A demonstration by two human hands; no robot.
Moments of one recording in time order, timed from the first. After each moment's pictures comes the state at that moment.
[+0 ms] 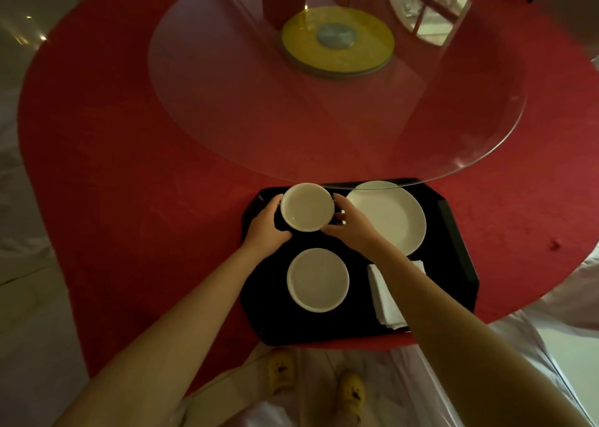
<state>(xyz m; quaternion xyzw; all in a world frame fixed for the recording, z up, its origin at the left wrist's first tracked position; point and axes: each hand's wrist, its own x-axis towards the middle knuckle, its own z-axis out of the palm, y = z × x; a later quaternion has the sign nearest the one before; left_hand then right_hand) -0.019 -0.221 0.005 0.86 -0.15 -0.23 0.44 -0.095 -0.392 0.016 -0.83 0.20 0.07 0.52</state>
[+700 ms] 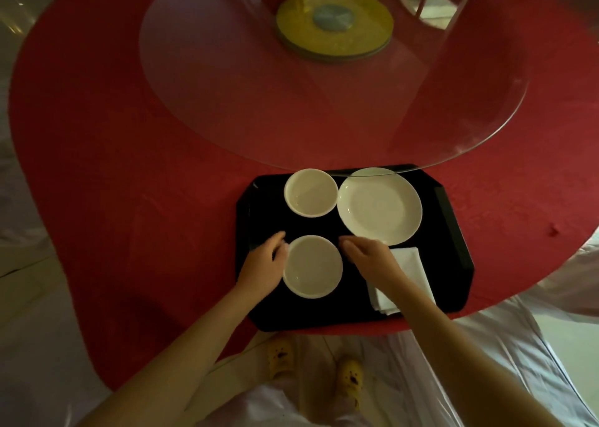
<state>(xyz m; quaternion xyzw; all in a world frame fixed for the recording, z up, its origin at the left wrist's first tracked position) -0.094 -0.193 -0.009 0.87 -0.11 -0.28 0.40 -0.178 -0.388 0.001 -0.83 0.28 0.09 0.48</state>
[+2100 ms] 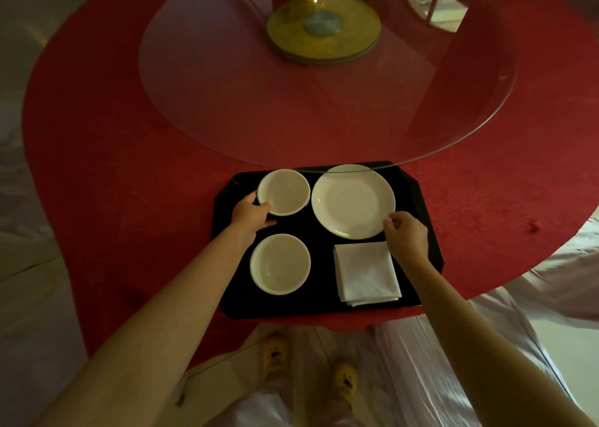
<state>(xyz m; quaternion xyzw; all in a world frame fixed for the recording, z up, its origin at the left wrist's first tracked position) -0.047 -0.269 0.002 0.75 0.14 -0.27 0.59 -0.202 -0.487 -0.002 -0.83 0.42 -0.05 0.36</state>
